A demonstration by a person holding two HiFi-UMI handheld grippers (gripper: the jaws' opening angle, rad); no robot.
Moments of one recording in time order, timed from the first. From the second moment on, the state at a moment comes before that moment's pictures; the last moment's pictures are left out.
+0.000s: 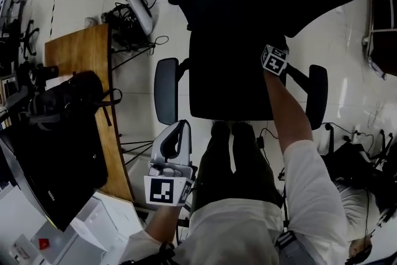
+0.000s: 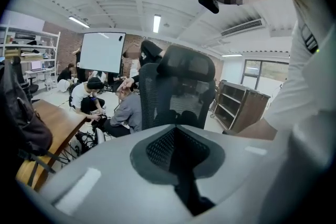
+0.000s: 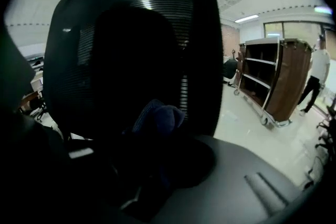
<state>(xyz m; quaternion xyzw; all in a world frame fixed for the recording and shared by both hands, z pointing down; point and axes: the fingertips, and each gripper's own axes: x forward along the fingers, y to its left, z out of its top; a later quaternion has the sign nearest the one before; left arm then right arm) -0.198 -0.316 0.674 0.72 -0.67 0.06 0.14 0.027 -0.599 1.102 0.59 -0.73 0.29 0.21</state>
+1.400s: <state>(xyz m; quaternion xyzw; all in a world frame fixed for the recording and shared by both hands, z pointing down) -0.152 -0.115 0.427 0.75 -0.66 -0.03 -0.11 0.045 -0.155 0.388 0.48 -0.86 -0.02 -0.16</state>
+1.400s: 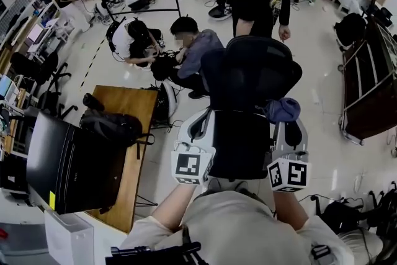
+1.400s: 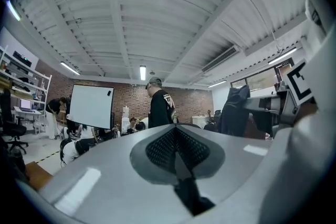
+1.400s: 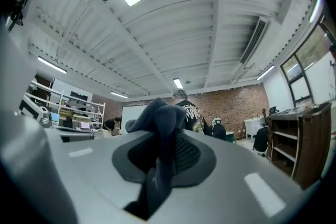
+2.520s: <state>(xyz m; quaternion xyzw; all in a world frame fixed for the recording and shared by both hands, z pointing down) -0.004 0.175 0.459 0.75 -0.65 -0.01 -0.12 0.200 0.139 0.455 0.47 -0.87 0.00 -0.17</state>
